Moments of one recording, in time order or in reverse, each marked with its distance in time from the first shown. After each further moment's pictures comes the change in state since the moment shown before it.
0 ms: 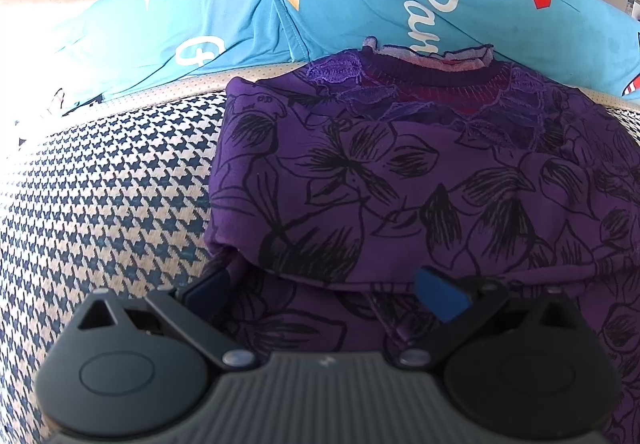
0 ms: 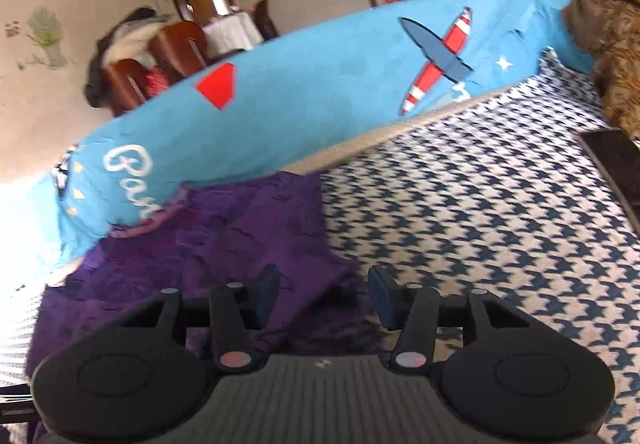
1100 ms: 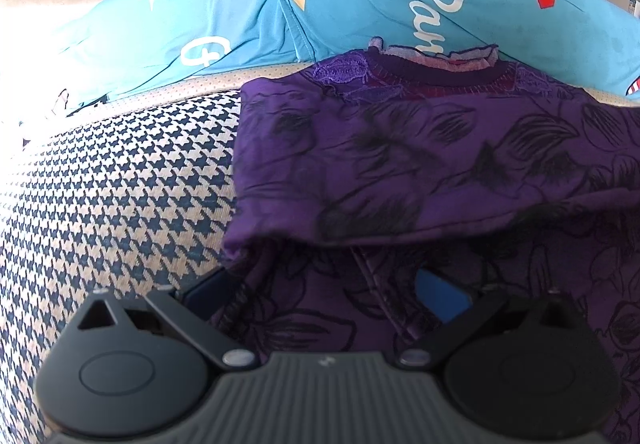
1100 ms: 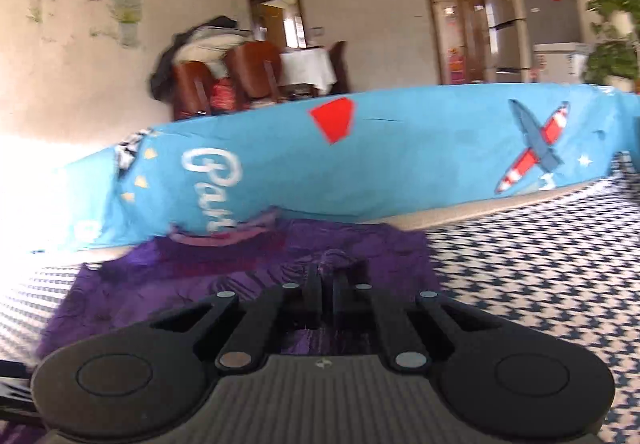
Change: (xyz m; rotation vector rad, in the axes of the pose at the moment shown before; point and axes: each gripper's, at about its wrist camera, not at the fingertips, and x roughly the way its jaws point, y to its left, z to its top) left arm 0.002 0.001 -0.003 0.002 0.000 0.014; right arm 0.018 0.083 -0.012 -0.242 -0.150 0.007
